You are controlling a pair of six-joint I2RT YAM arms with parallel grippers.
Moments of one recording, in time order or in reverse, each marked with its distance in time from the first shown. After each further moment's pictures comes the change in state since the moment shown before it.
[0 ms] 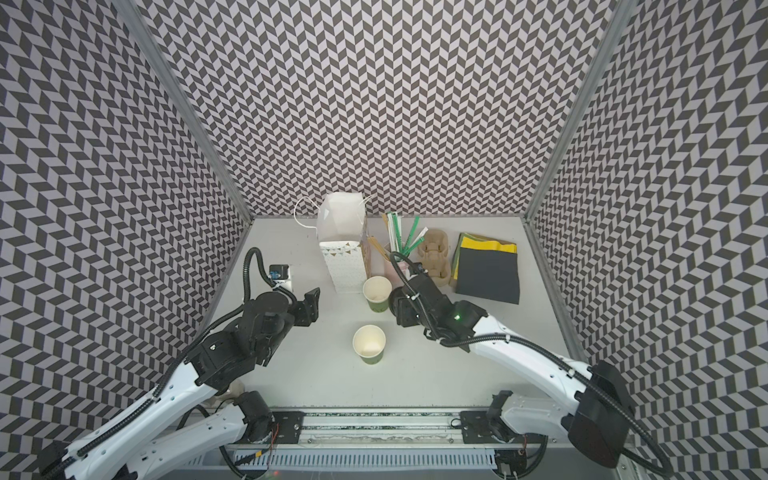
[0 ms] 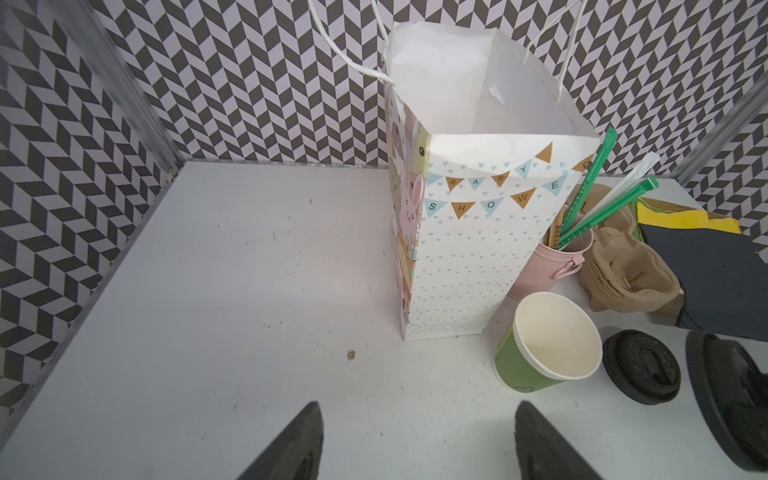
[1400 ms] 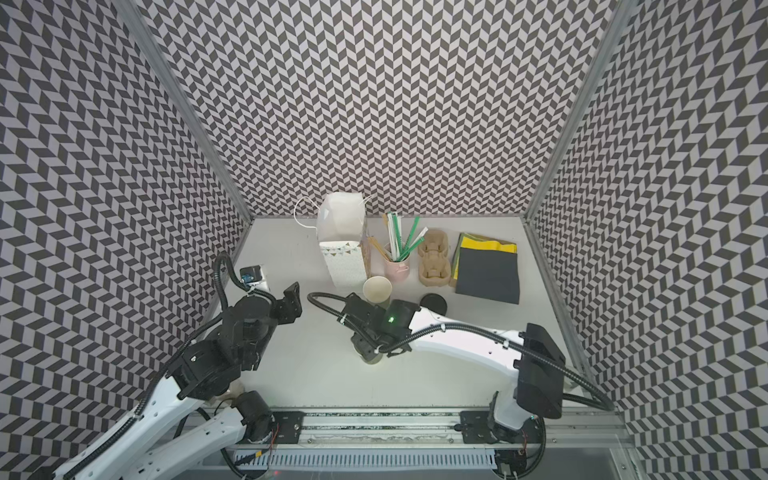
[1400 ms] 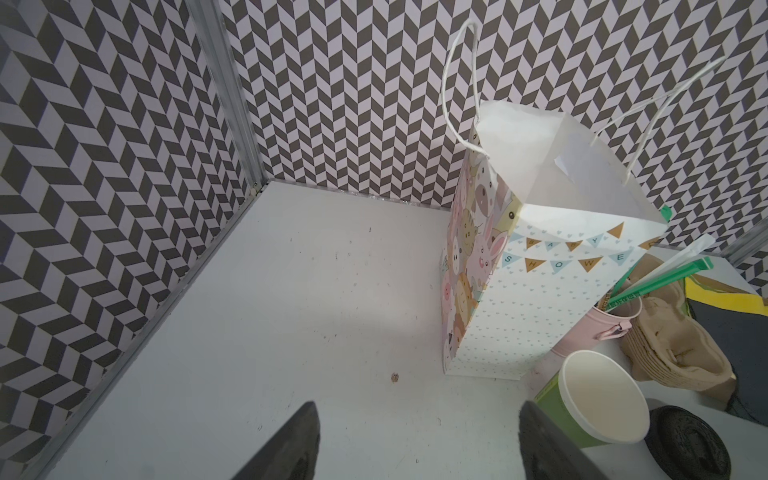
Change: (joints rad) left arm 0.049 -0.107 -0.005 -0.028 -0.123 -0.037; right arm 0.285 0.384 0.399 -0.384 0.009 -0.164
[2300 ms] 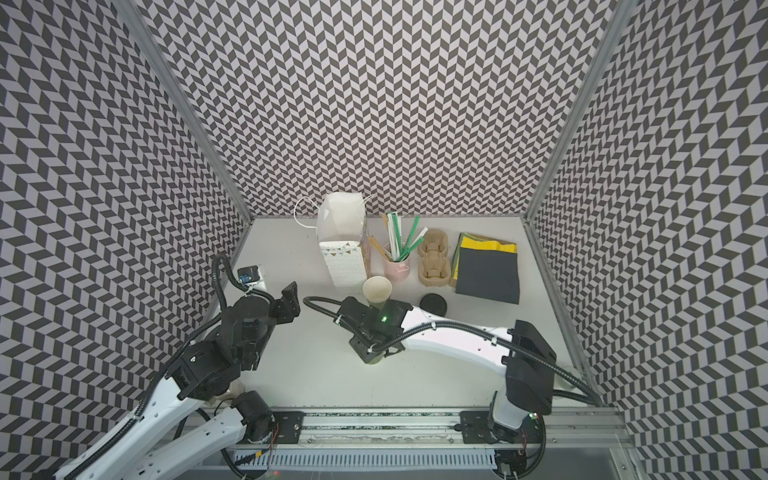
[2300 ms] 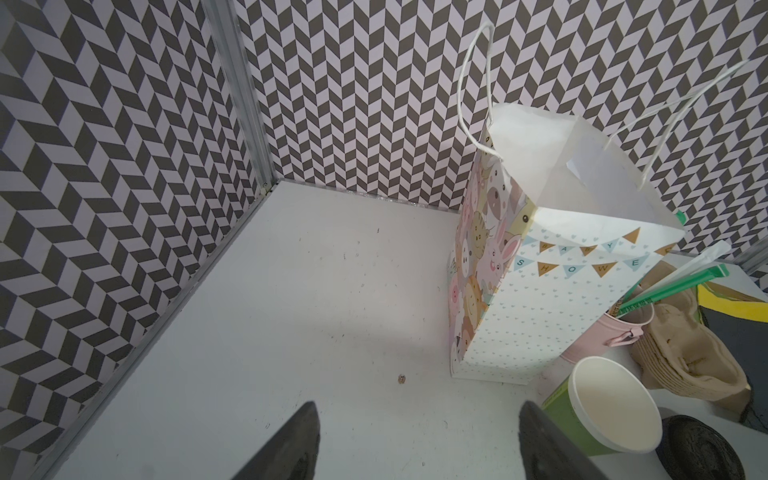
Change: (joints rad) left arm 0.019 -0.002 -0.006 0.000 -0.003 -0.001; right arm 0.000 0.045 0.008 -0.008 -0.024 -0.038
